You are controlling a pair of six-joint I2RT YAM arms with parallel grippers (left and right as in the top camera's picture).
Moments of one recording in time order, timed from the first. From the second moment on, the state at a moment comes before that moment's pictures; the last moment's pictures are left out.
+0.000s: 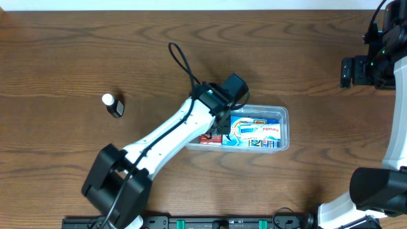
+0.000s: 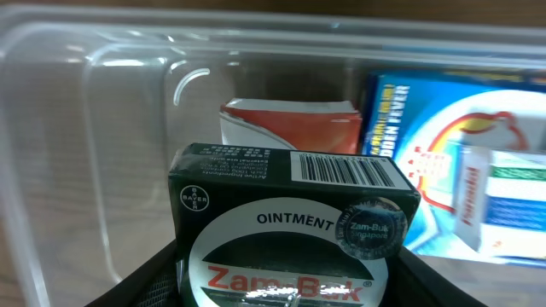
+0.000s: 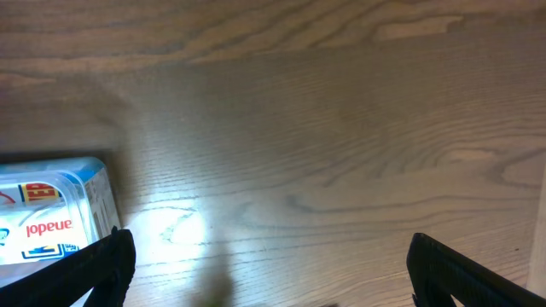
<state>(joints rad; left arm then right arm) -0.74 1.81 1.41 -1.07 -0.11 -0.73 -0.19 1.76 1.98 -1.56 0.16 -0.05</state>
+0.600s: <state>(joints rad) -0.74 1.92 1.41 -1.03 -0.08 -0.77 -0.19 1.76 1.98 -1.56 0.16 -0.05</state>
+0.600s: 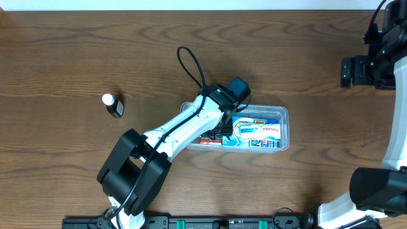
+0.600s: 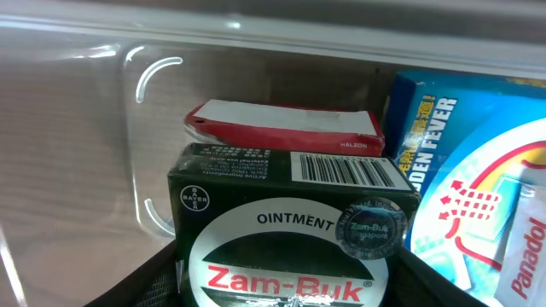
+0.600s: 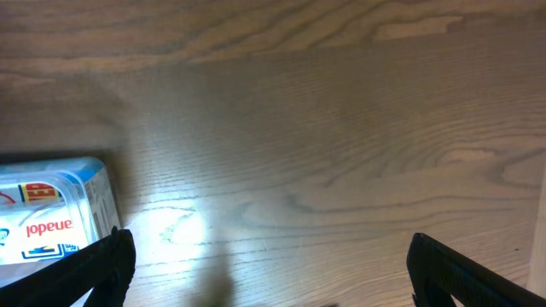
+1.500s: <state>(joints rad) -0.74 1.83 1.52 -1.15 -0.06 -0.71 -0.19 1.76 1.98 -1.56 0.16 -0.05</state>
